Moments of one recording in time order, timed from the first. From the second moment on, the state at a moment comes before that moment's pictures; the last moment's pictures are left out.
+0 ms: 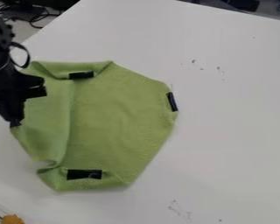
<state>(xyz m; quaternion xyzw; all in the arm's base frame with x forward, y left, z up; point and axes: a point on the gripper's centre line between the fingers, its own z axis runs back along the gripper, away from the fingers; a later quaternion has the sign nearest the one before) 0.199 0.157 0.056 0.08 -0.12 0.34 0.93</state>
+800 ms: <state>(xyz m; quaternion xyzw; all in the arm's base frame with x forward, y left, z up) 0.166 0.207 0.024 0.08 -0.11 0.32 0.94</state>
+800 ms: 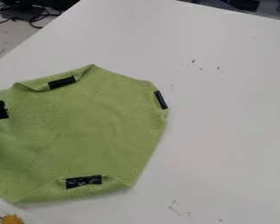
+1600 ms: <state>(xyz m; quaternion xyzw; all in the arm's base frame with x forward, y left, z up) 0.204 0.176 0.091 0.14 -0.11 0.23 0.96</state>
